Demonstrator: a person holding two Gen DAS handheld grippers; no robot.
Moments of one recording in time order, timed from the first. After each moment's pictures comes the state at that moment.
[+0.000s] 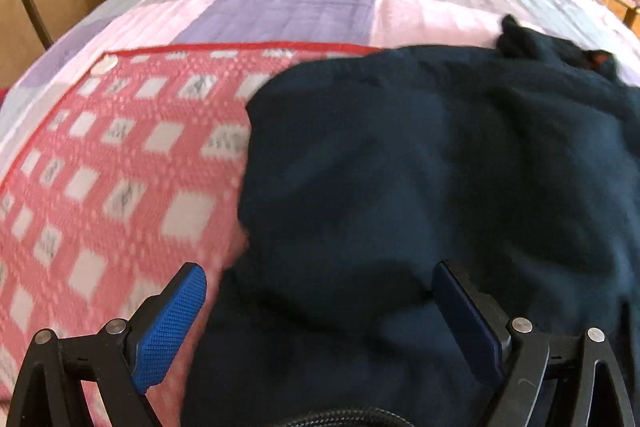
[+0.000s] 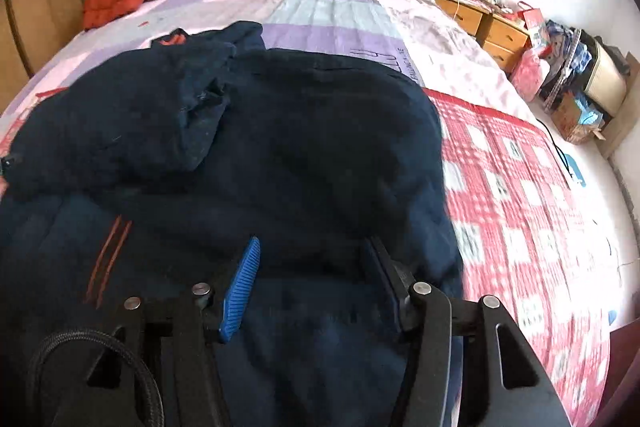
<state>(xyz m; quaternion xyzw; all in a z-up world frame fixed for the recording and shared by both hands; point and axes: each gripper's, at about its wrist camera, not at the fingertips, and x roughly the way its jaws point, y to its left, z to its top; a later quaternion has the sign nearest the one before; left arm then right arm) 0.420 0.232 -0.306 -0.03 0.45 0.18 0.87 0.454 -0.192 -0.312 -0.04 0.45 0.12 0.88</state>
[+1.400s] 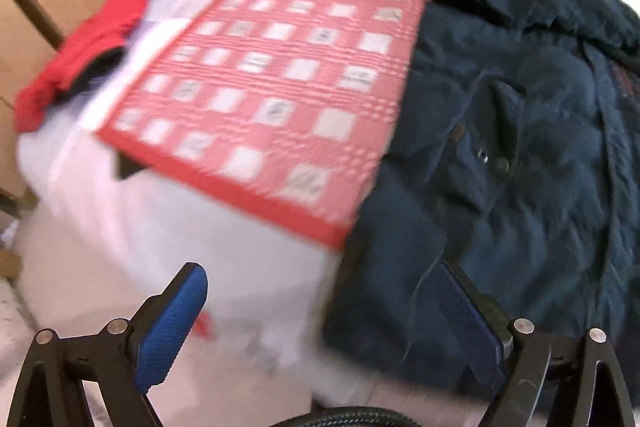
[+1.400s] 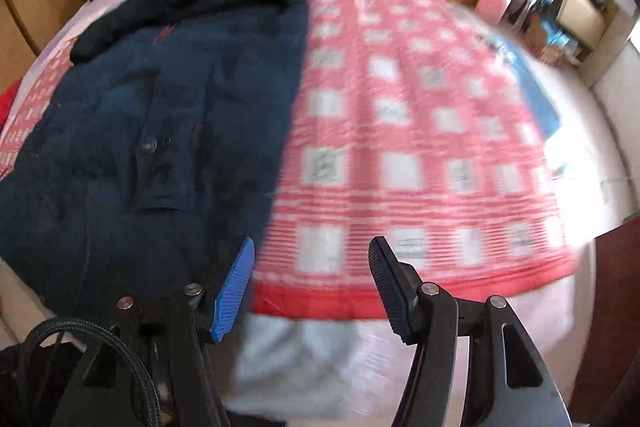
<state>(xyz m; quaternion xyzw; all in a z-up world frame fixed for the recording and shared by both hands) 0.029 0.216 -0.193 -0.05 0.52 0.29 0.80 0.093 -0.411 -0.238 -0.04 0.52 0.08 0.85</state>
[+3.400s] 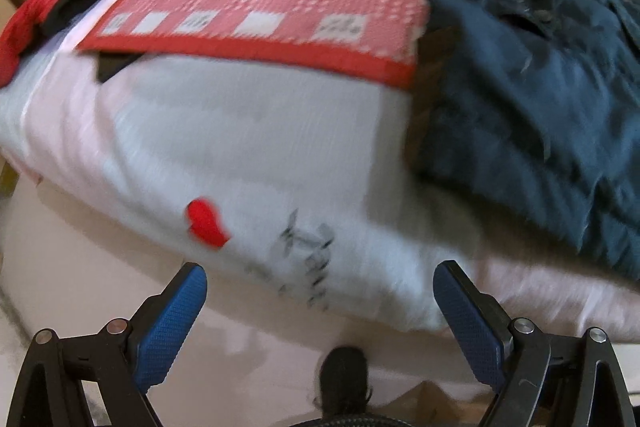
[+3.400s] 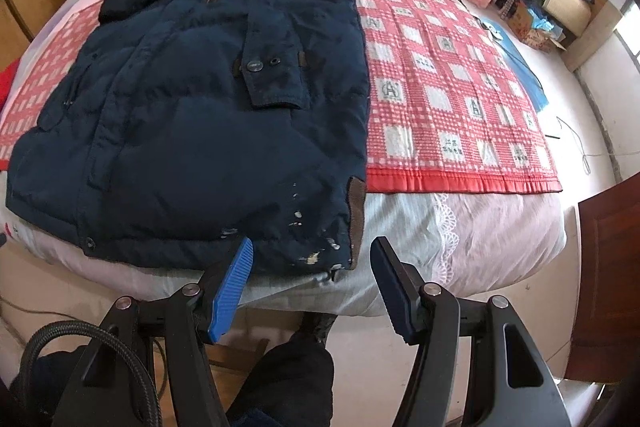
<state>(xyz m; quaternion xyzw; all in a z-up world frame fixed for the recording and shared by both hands) -0.049 0.243 -0.306 -0.05 0.55 0.24 0.80 0.020 -0.285 -0.251 -0.04 0.57 0.05 0.82</state>
